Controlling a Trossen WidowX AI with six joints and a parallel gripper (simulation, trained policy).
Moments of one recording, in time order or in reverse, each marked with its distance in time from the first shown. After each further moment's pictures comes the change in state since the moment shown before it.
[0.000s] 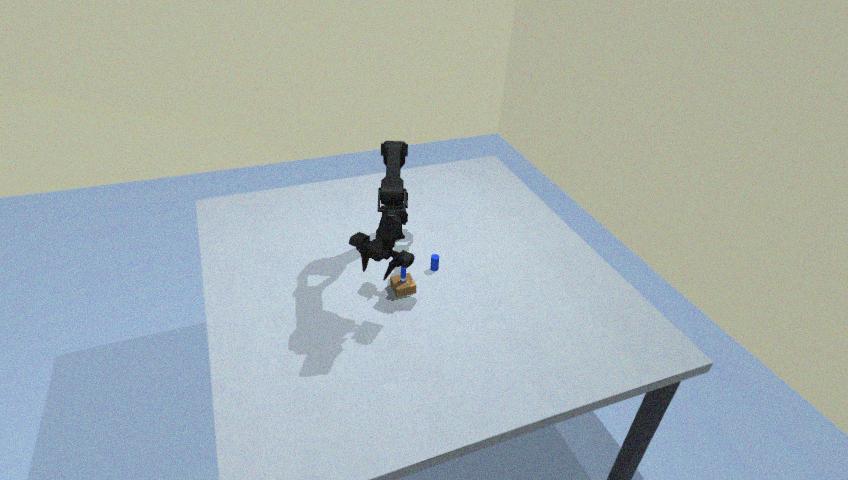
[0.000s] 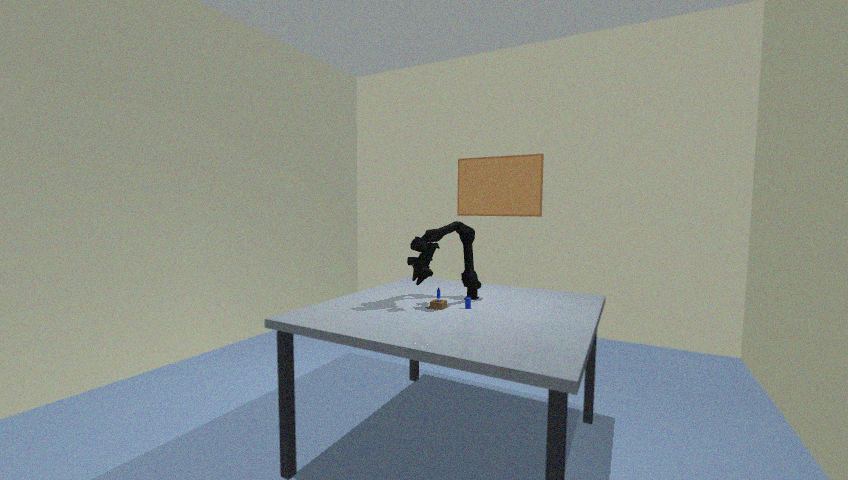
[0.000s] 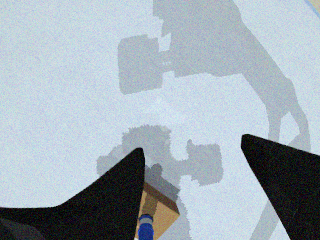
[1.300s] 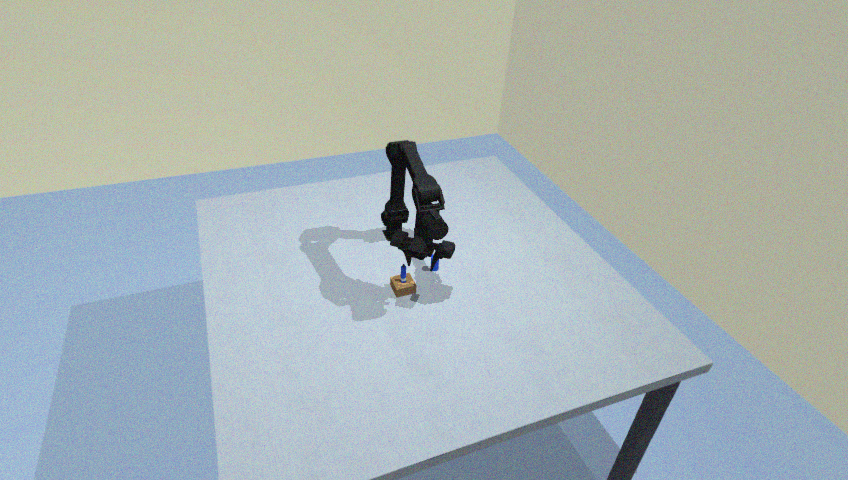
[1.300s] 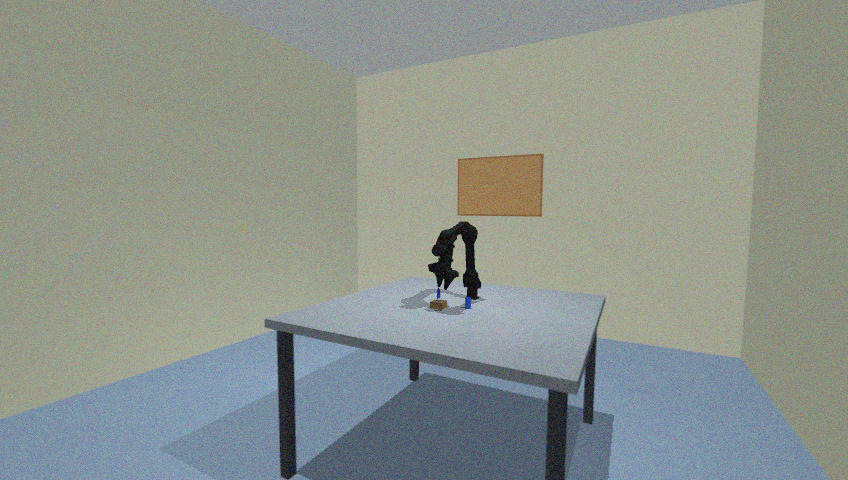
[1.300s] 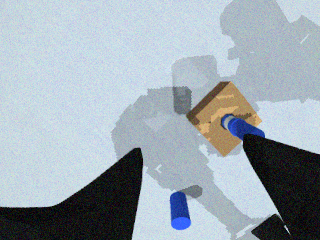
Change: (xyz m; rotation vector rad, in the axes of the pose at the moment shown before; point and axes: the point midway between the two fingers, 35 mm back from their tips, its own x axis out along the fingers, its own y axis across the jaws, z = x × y) arm -0.037 0.099 -0.090 -0.069 0.232 0.157
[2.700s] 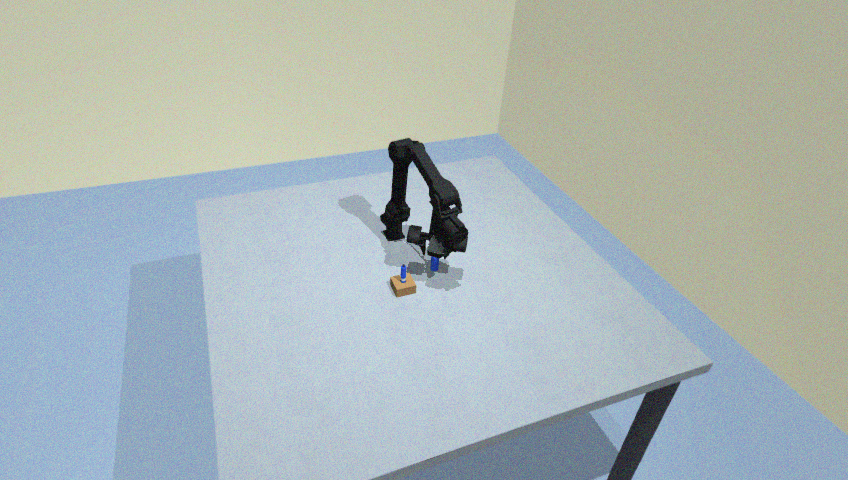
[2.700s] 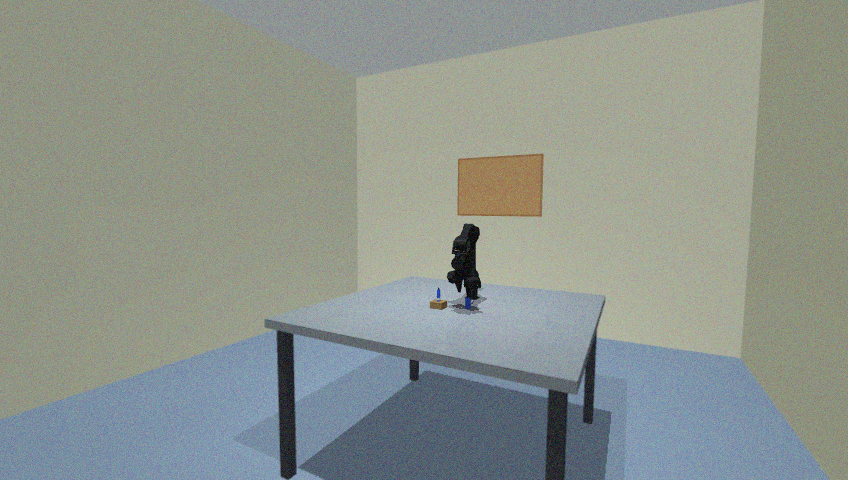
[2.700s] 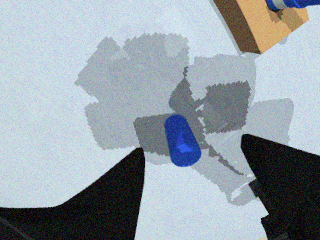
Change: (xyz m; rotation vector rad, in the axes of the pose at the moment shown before) arm 0.021 0.019 -0.107 -0.148 0.272 -0.060
